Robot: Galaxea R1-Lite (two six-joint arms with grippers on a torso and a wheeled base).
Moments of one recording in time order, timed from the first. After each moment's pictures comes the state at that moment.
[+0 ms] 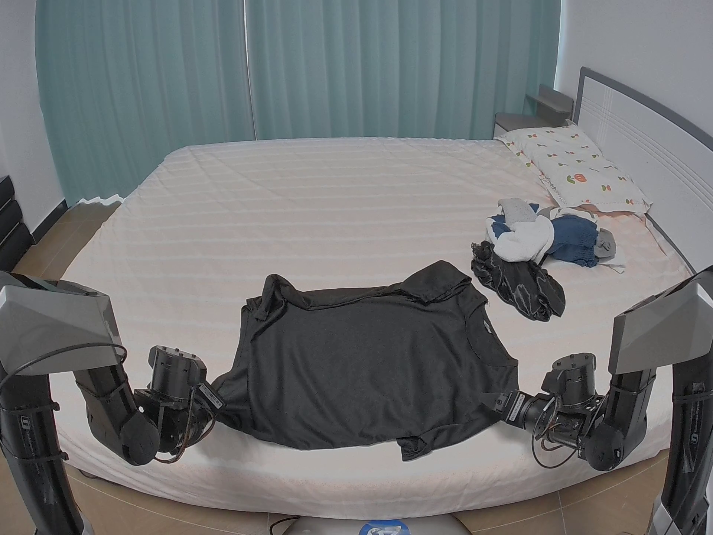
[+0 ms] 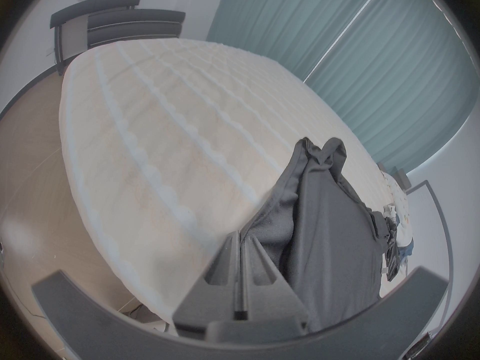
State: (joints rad) left arm -0.27 2.18 -0.42 -0.95 0.26 -0.99; right arm 0.34 2.32 -0.32 -1.36 -0.02 0.68
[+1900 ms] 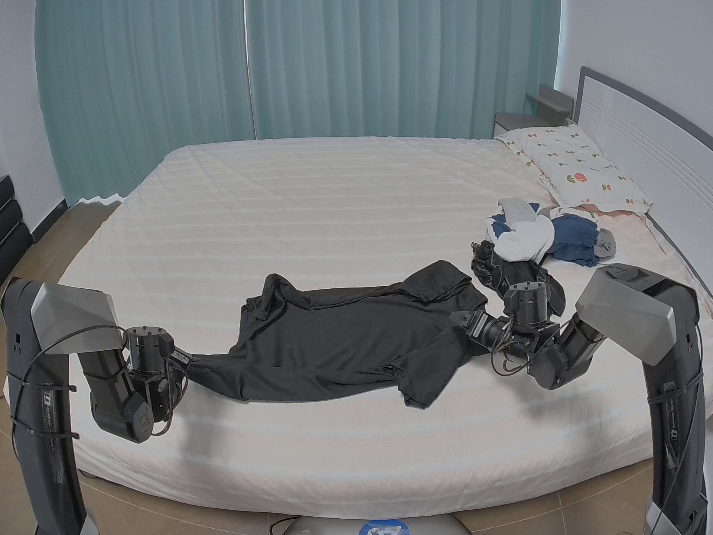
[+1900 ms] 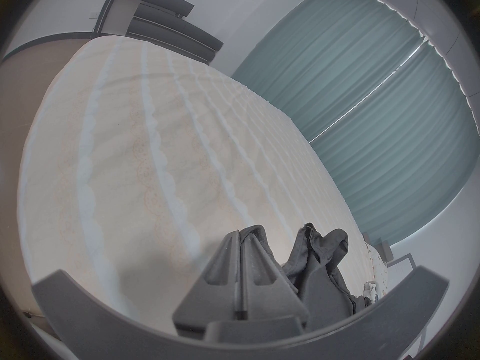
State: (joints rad) left arm -0.04 2.38 -0.57 -1.27 0.30 -1.08; right arm 0.28 2.51 -1.14 -0.90 -0.01 0.66
